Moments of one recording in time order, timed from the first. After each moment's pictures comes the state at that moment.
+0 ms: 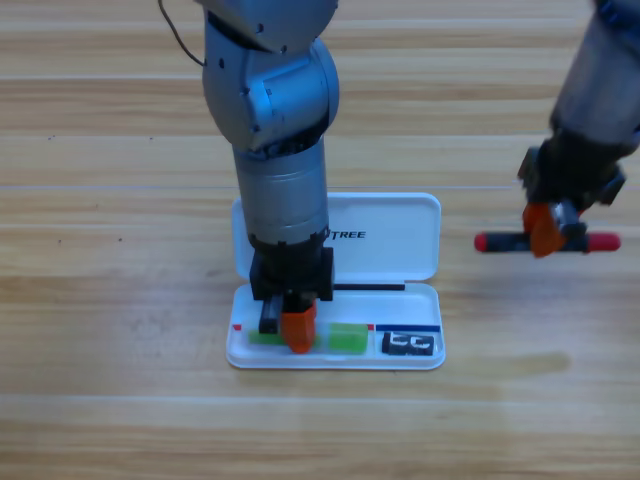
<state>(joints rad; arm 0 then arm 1) -0.85 2.28 -1.80 1.09 -0.09 0.74 0.65 2.02 -1.66 1.09 0.05 -1.00</state>
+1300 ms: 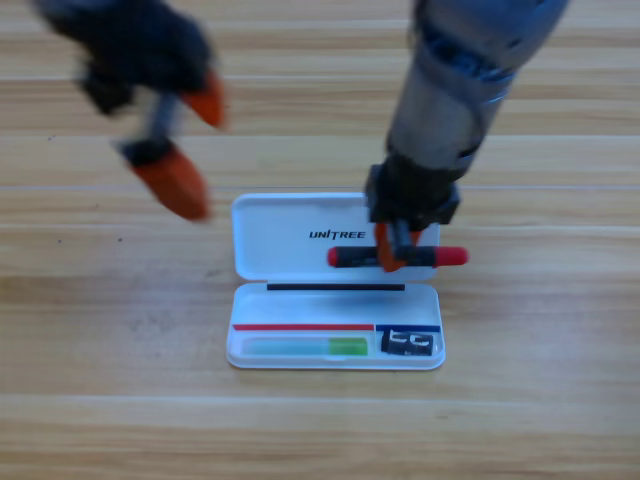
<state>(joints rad) -0.76 1.81 -1.88 1.32 -0.10 0.74 0.88 2.21 -1.96 1.11 0.05 -0.83</state>
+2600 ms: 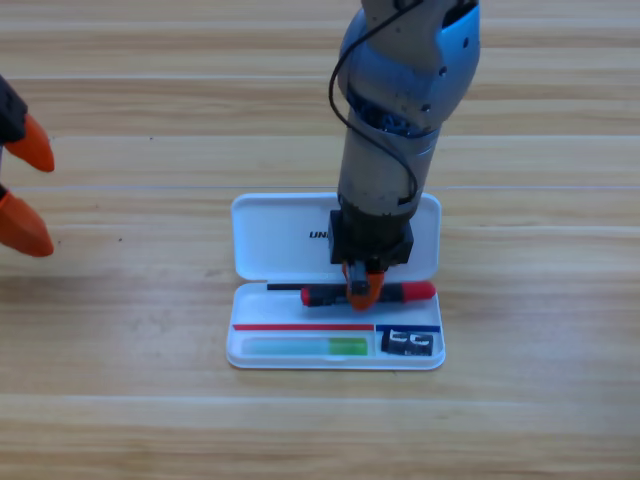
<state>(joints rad) -0.39 1.61 -1.41 1.10 -0.17 0.85 0.92 2.38 -2.10 1.16 0.04 -0.77</state>
